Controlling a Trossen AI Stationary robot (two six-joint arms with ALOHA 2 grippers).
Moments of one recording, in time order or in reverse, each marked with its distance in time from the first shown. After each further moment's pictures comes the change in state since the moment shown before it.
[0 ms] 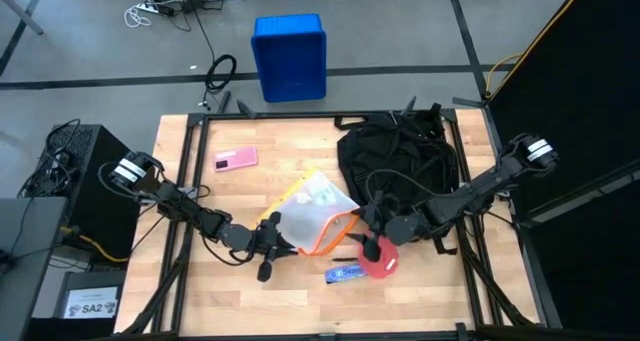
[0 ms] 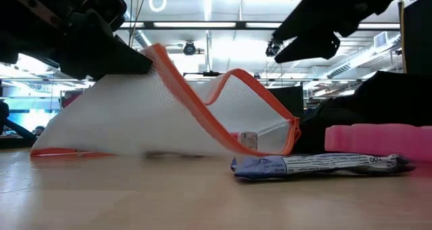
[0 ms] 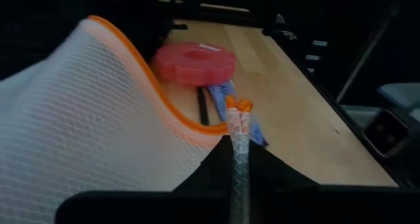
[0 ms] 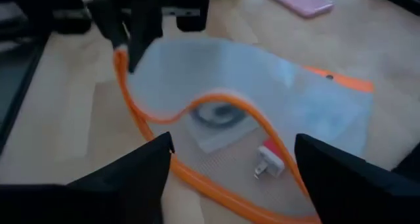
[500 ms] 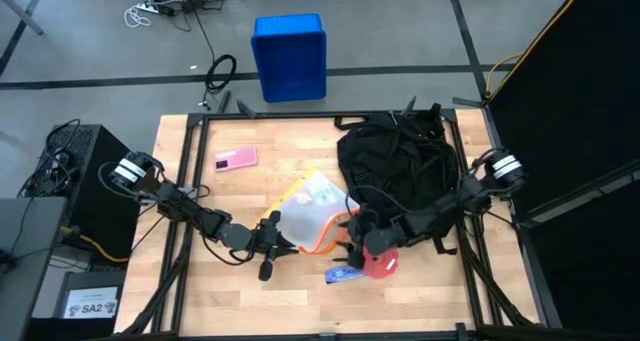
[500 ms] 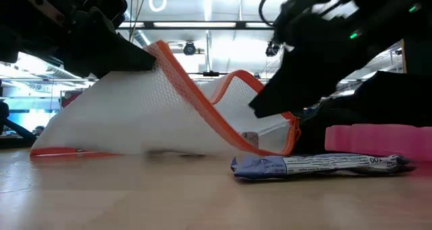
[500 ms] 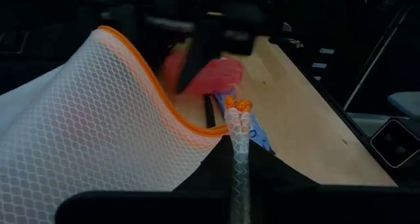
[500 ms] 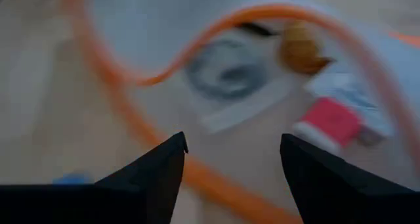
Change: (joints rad) left arm 0.000 0.000 0.000 0.017 -0.017 0.004; right arm -0.057 0.338 -0.001 0.266 -0.007 0.012
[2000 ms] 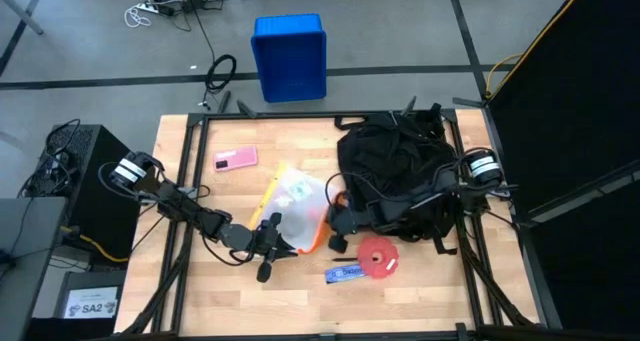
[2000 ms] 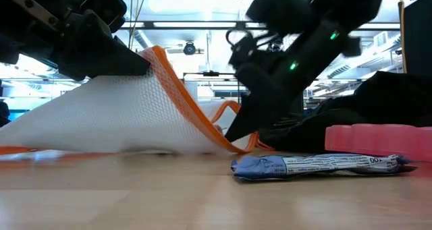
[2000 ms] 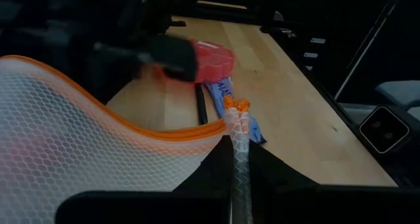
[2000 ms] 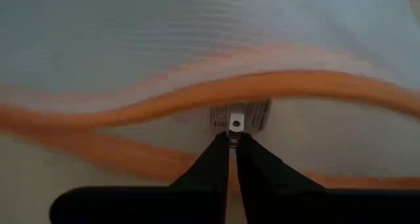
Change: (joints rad) left arm -0.001 0.000 0.000 -0.027 0.045 -0.009; right arm -0.157 0.129 0.194 -0.208 -0.171 -0.100
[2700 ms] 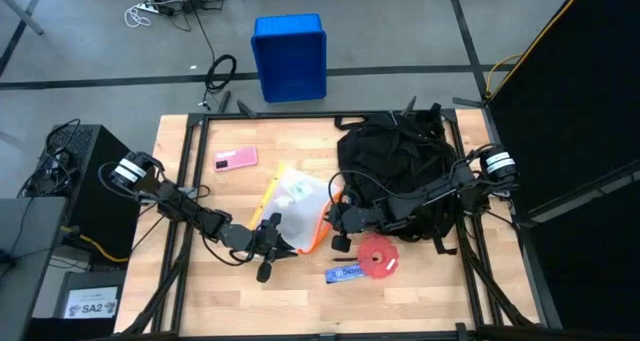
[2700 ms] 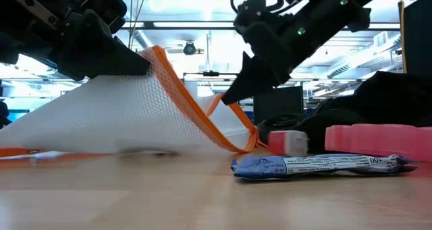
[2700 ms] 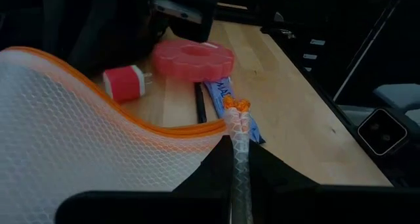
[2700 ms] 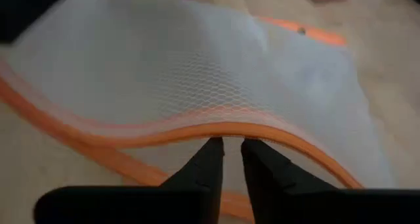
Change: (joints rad) left arm -0.004 0.000 0.000 0.000 -0.001 -0.018; right arm 0.021 -0.112 0.000 -0.019 0.037 -0.152
